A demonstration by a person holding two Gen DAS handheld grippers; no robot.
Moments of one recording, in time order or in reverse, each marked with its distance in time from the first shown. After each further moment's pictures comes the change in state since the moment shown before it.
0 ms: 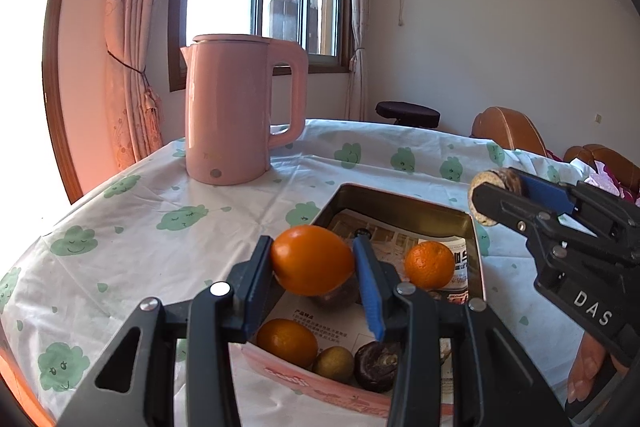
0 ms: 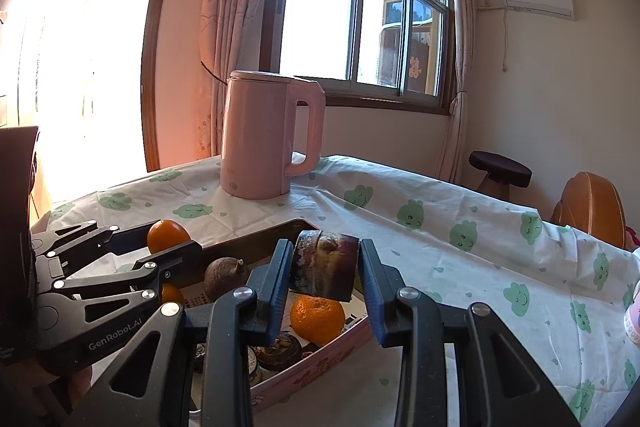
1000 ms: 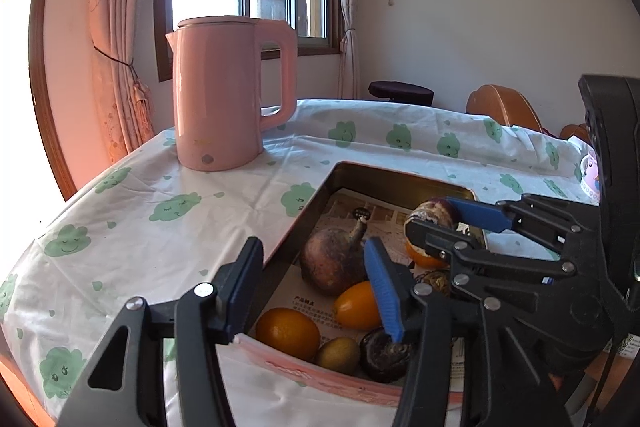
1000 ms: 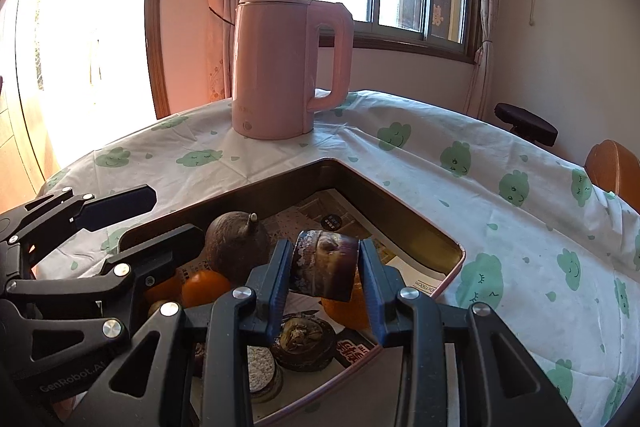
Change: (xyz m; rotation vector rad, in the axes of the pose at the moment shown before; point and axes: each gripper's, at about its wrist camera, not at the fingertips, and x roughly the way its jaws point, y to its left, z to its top) left arm 0.008 -0.002 -0.003 0.042 0.068 -0.018; right arm 0.060 0.013 -0.016 0.007 0.205 0.070
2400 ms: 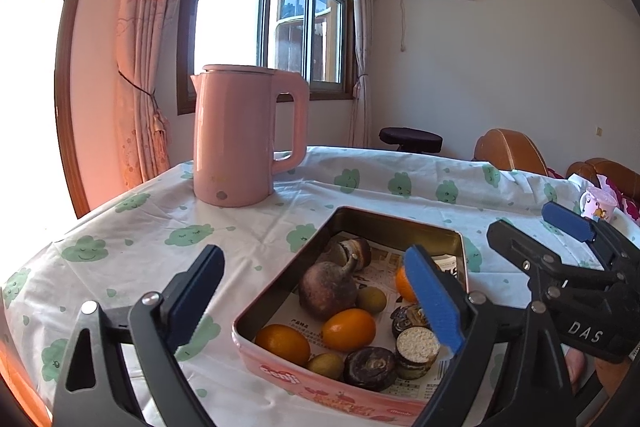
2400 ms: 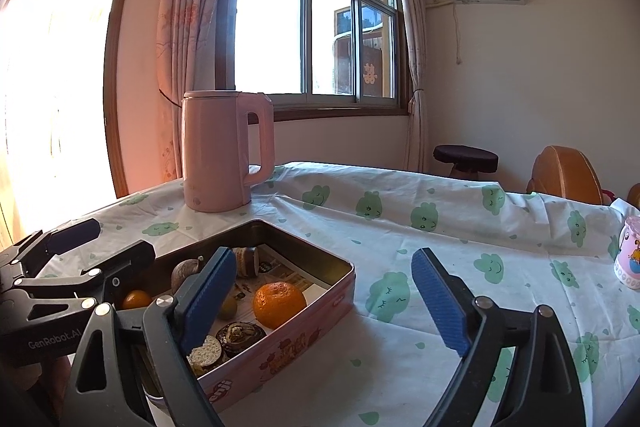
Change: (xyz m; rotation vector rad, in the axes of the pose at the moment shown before) left arm -0.030 -0.005 -0.002 -0.047 -0.178 0.041; right arm -0.077 -0.032 -0.025 0.133 -0.286 -0.182
